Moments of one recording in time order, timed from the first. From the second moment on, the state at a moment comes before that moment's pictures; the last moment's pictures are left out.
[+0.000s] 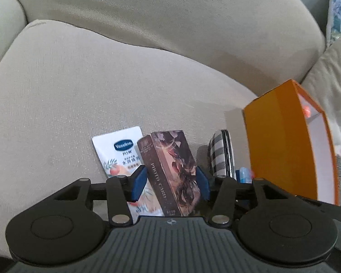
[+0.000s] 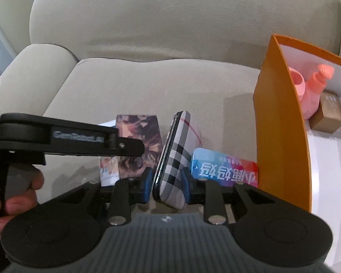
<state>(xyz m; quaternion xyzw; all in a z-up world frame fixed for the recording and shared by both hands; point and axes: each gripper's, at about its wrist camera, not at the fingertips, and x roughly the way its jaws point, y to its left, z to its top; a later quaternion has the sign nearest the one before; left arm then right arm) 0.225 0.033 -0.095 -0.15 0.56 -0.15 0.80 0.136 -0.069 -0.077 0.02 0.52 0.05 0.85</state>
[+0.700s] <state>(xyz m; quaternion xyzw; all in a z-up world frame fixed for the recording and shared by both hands) 0.218 0.034 -0.074 -0.15 0.54 -0.14 0.82 0.139 -0.095 -0.073 0.14 0.53 0.06 0.84</state>
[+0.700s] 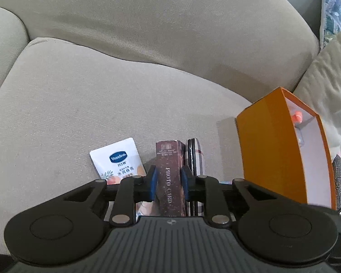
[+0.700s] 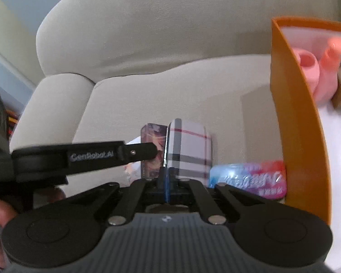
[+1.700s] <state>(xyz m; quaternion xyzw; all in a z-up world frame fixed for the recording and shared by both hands) 0.239 0.004 -0.097 -0.15 0.58 -0.13 0.79 0.153 -0.109 -0.089 0.11 0.54 0.06 0.83</state>
